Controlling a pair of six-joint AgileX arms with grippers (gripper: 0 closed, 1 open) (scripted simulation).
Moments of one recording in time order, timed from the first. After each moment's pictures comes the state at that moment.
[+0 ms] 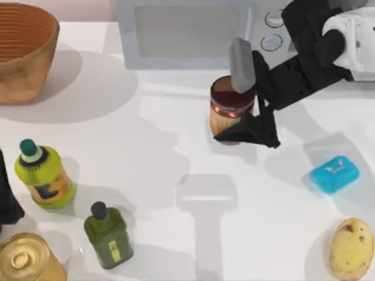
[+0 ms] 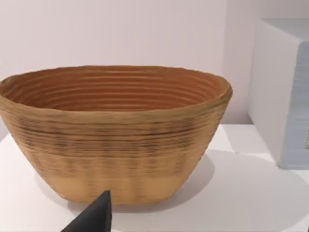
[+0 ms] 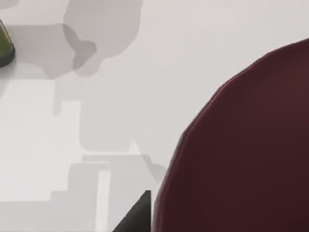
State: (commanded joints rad) left arm 0.00 0.00 0.00 0.00 0.00 0.00; right arm 0.36 2.03 1.47 -0.60 -0.80 -0.99
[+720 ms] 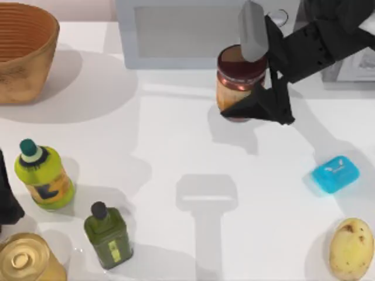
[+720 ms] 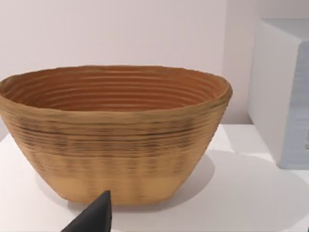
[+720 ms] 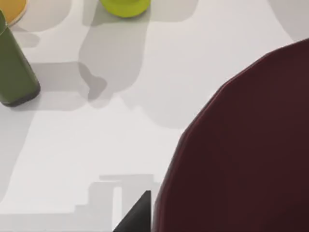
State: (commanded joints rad) left arm 0.00 0.00 0.00 0.00 0.00 0.00; right arm 0.36 1.91 1.56 -0.77 -0.78 -0.98
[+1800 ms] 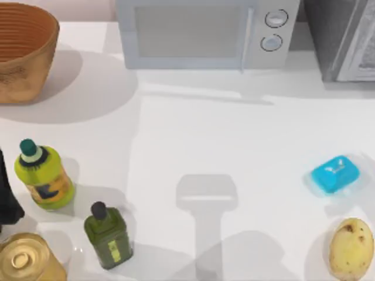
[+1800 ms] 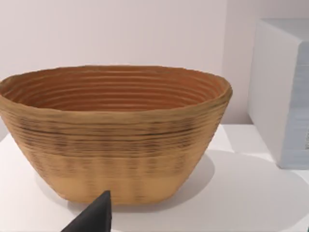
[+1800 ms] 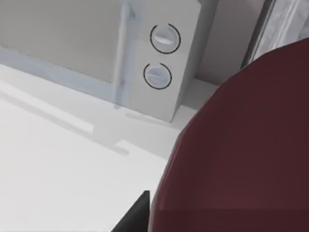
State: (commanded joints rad) left arm 0.00 0.00 0.00 0.00 0.00 0.00; right arm 0.08 0.41 0.36 -0.18 -0.18 -0.22
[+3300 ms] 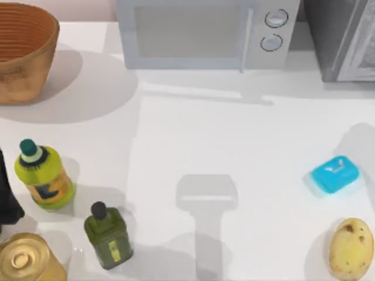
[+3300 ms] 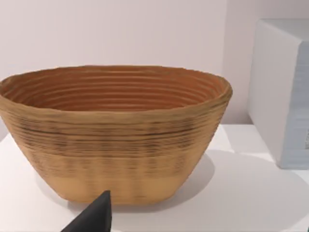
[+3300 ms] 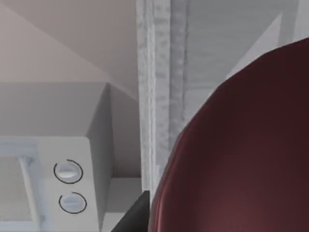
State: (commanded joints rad) left arm 0.00 0.00 0.00 0.00 0.00 0.00; right arm 0.08 0.52 0.66 -0.20 0.07 0.02
